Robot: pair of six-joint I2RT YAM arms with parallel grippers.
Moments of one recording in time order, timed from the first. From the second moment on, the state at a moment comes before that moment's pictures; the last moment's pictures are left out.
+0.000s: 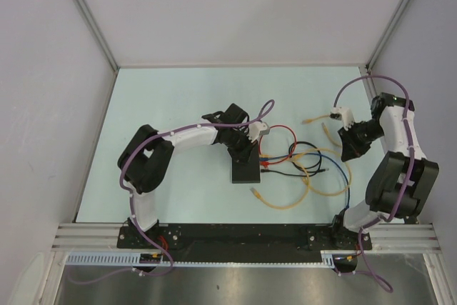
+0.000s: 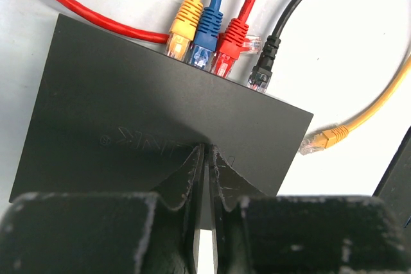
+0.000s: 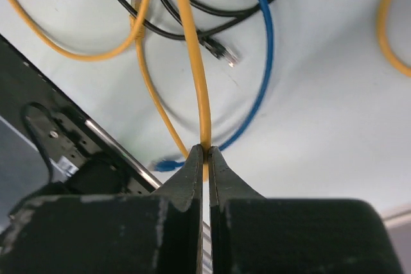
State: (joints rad) left arm -0.73 1.90 1.28 -0.48 0.48 0.24; right arm -0.30 1.55 1.26 -1.33 -0.47 -1.03
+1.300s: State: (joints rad) left arm -0.74 1.89 1.29 -0.51 0.41 0.25; right arm -0.28 1.40 1.42 -0.52 -0.58 -0.43
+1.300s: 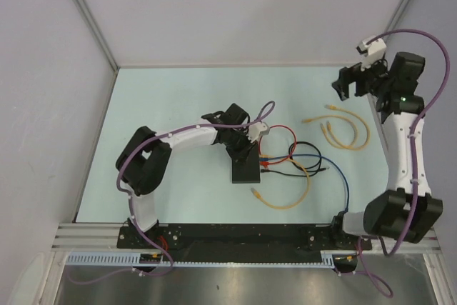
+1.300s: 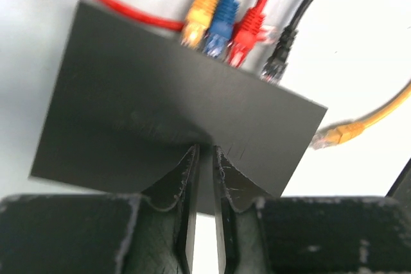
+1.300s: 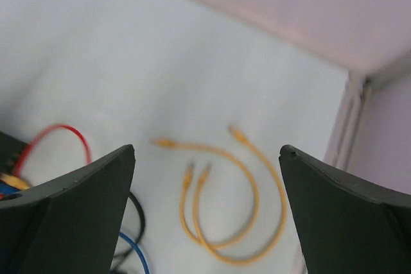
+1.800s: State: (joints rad) left arm -0.62 1.71 1.21 -0.47 0.40 0.10; right arm 0.15 1.78 1.35 -0.63 -0.97 -0.31
